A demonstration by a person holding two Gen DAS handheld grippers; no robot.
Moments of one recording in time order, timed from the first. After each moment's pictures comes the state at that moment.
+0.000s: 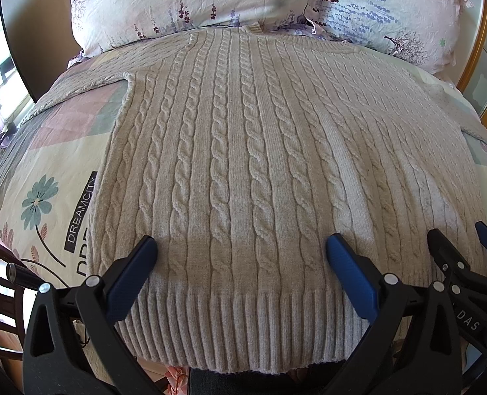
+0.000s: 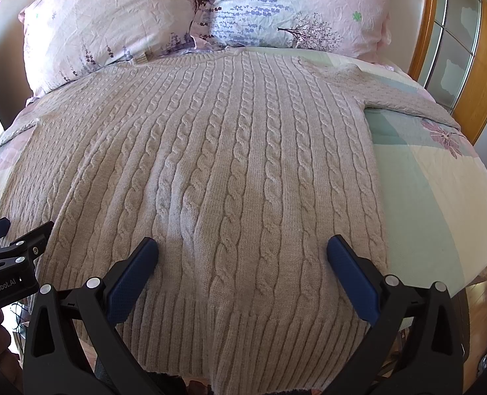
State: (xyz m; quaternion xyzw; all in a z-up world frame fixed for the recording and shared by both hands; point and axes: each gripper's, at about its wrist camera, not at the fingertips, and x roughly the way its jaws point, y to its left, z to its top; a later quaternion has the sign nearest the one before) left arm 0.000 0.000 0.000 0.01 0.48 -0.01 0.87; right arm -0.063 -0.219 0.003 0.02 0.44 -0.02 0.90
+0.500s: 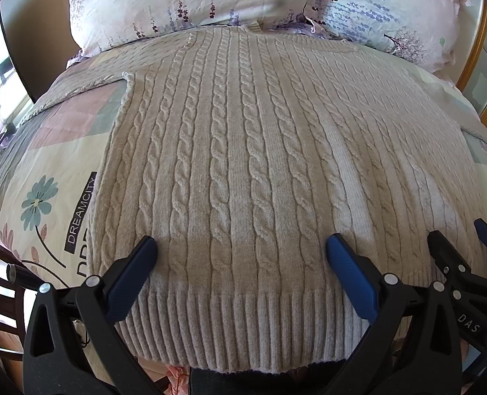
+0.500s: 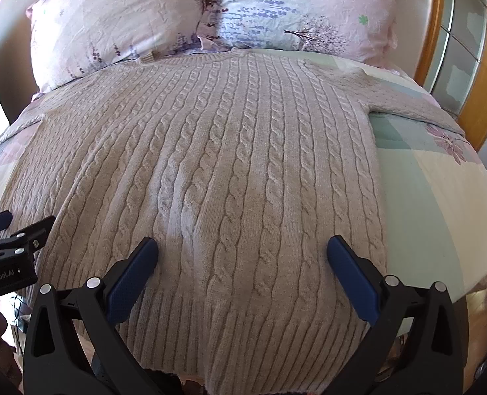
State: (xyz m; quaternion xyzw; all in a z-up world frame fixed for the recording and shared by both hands) left arm 0.003 0.006 0.000 0.02 0.49 -0.01 0.87; right arm -0.065 -0.221 0.004 0.01 0.44 0.01 0.90
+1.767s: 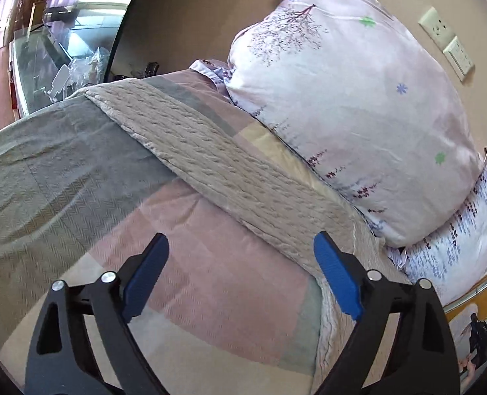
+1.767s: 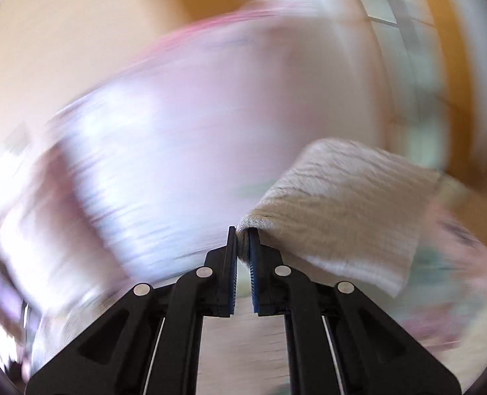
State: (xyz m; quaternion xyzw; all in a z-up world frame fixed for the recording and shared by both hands) left arm 0.114 0.306 0.031 -0.33 0.32 0.07 0.88; right arm 0.119 -0.402 0.143 0.20 0.24 0.03 0.95
